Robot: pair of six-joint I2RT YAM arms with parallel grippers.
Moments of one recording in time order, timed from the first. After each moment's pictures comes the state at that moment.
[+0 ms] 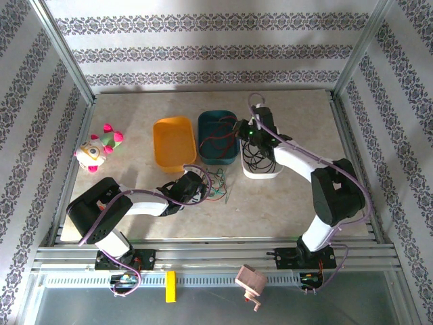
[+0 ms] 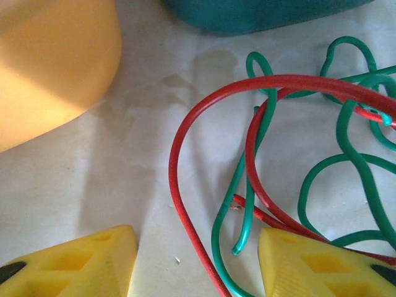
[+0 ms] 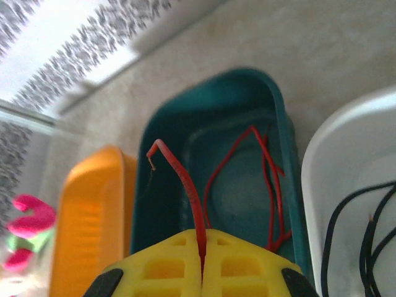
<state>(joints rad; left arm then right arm) -0.77 1.60 0.56 0.20 -0.31 -0.43 0.40 1.71 1.12 0.01 -0.12 0.76</state>
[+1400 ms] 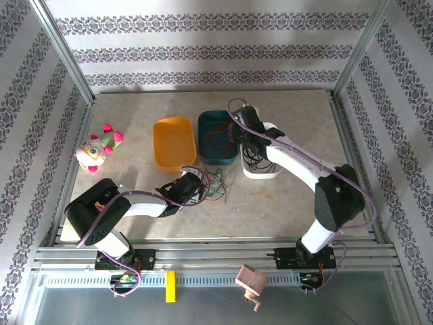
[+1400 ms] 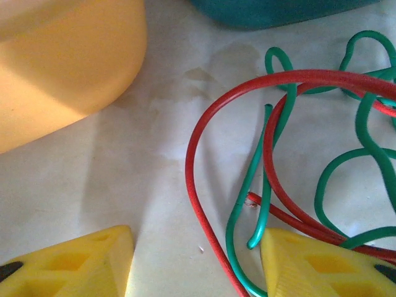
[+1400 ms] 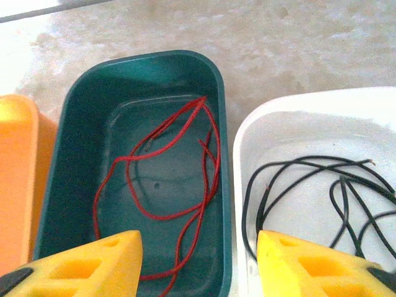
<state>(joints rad) -0.77 1.58 0.54 0.19 -0.35 -0.43 0.55 1.64 1.26 -0.39 0.23 0.53</state>
